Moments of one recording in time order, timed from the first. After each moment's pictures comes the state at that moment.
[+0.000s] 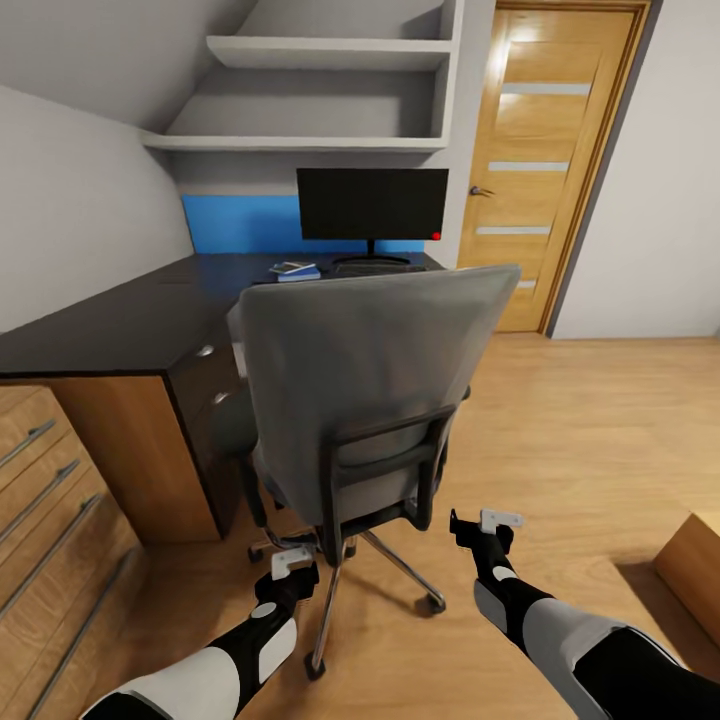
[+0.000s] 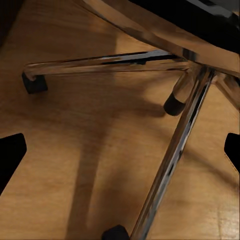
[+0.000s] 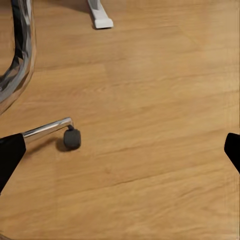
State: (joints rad) left arm -0.69 -0.17 -0.32 -0.13 0.46 -0.24 0.22; right arm -0.83 0.02 0.49 -0.01 -0.55 -0.49 -0.17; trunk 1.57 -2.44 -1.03
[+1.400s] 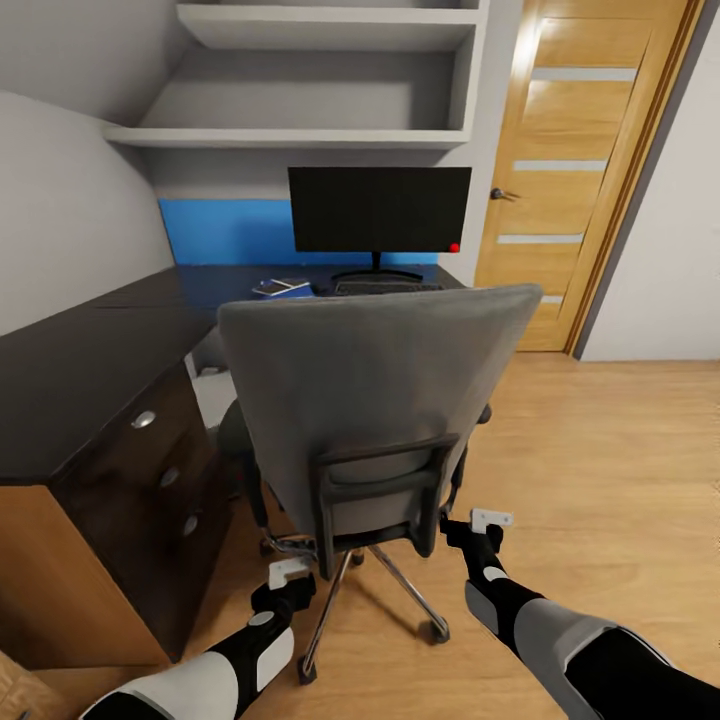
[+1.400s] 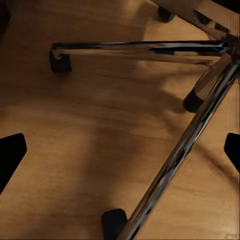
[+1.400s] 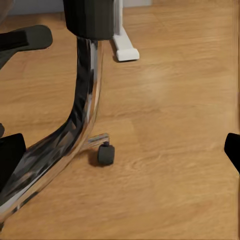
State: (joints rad) left arm -0.69 -0.17 -0.32 -0.08 0.45 -0.24 0.22; right arm -0.83 0.05 0.49 -0.02 -0.53 -0.49 -0.17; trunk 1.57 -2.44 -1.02
